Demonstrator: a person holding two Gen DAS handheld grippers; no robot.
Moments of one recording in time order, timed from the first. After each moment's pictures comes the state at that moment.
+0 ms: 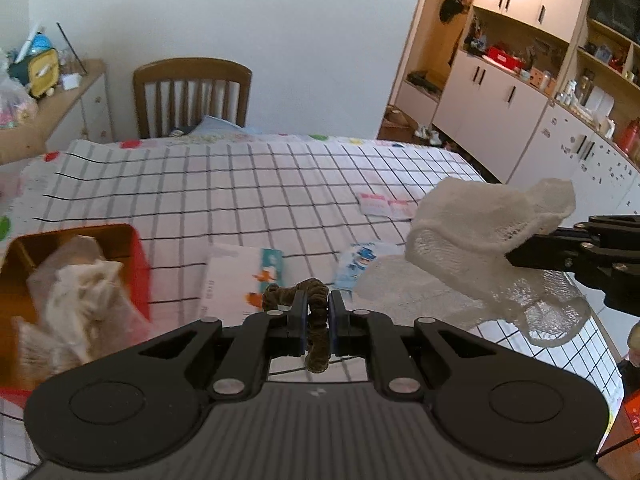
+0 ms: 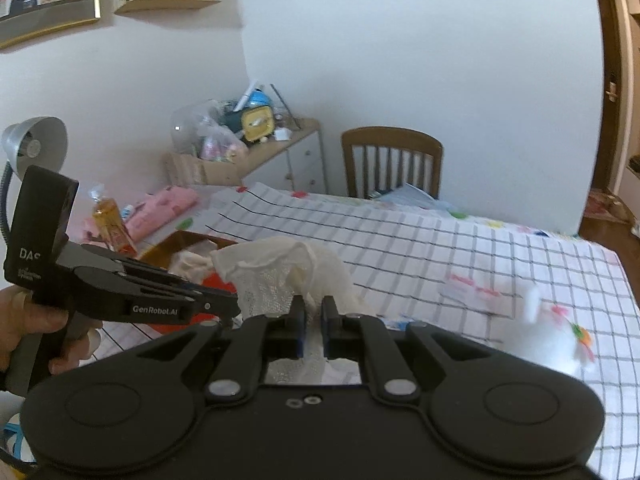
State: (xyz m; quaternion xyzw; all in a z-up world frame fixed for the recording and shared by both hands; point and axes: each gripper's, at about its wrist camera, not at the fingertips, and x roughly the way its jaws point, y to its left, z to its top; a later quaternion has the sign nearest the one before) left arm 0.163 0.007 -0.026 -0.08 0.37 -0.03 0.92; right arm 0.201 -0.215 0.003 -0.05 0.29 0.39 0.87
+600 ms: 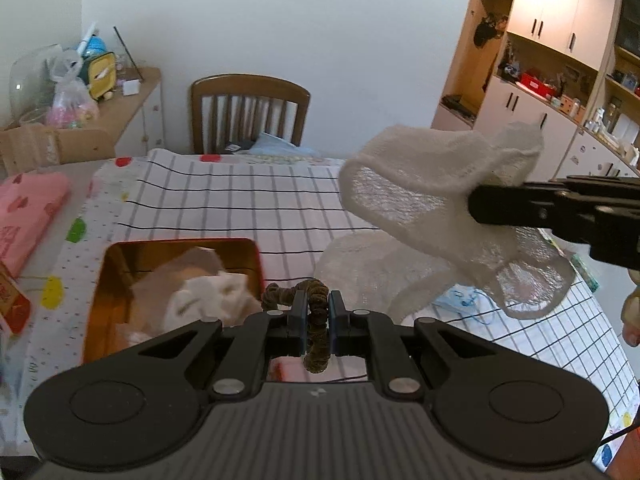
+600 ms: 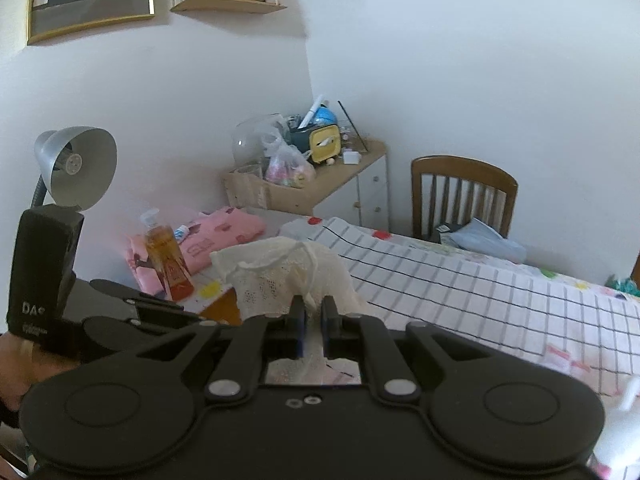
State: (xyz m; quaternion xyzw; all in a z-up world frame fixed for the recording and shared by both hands) left arm 0.126 0.107 -0.004 -0.09 0.35 0.01 0.93; right arm 0.195 -0.085 0.038 -0.05 0.26 0.45 0.85
